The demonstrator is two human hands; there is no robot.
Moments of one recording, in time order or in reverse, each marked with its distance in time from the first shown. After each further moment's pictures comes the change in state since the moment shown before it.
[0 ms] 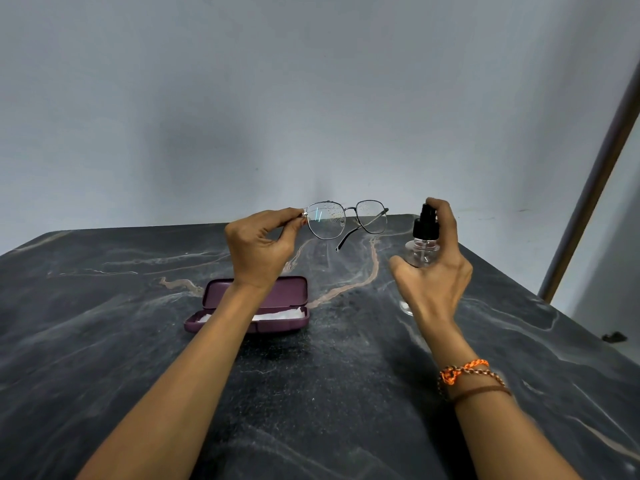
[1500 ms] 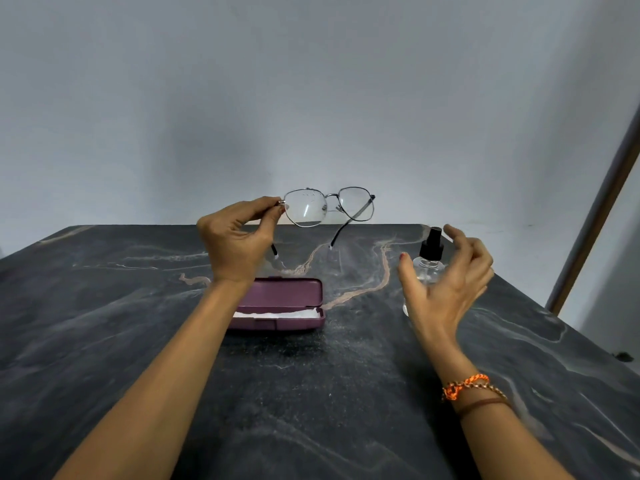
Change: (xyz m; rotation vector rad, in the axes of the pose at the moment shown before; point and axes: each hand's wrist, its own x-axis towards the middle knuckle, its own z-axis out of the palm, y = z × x) left_hand 0.013 -0.010 -0.043 -0.010 0.129 -0.071; right_hand -0.018 -0.007 0.006 -0.144 0.128 -0.022
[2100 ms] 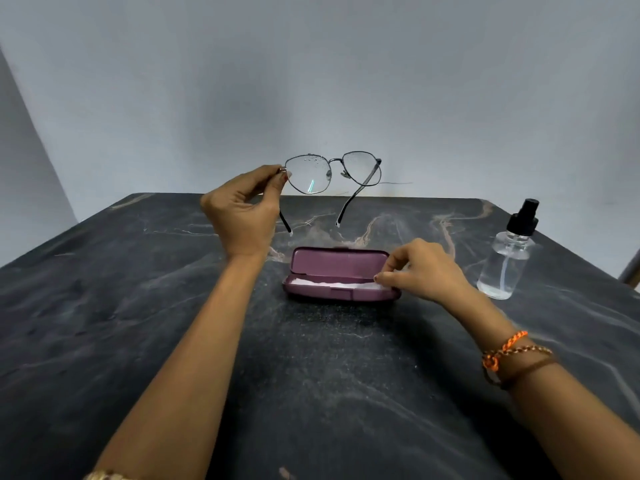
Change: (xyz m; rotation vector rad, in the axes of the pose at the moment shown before) left_hand 0.004 -0.048 -0.058 -0.079 0.182 -0.184; right_hand -0.023 -0.053 0.048 -0.303 -1.112 -0.049
